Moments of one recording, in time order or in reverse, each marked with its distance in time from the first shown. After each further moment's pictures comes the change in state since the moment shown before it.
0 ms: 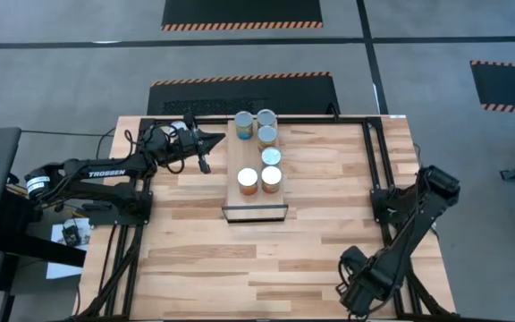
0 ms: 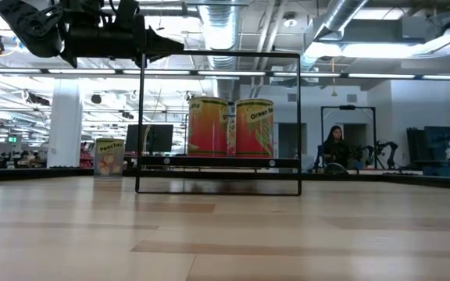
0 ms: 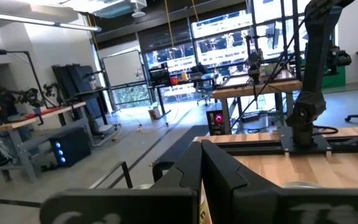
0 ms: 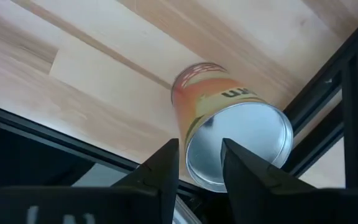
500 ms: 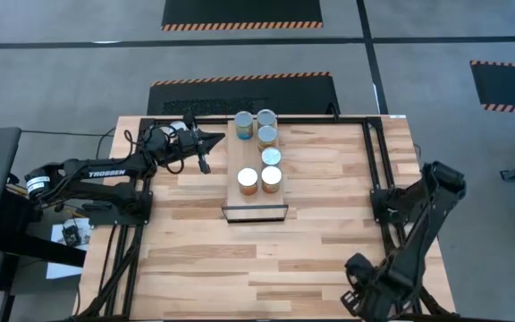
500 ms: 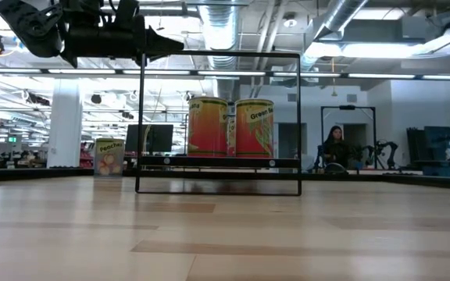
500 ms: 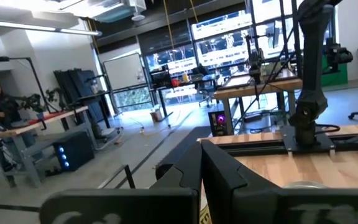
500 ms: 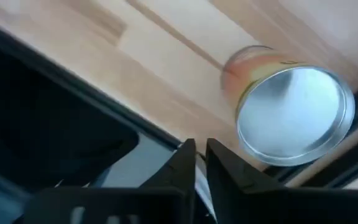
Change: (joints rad) left arm 0.000 0.000 0.000 0.008 0.000 0.026; right arm 0.086 -0.064 0.001 0.140 0.104 0.060
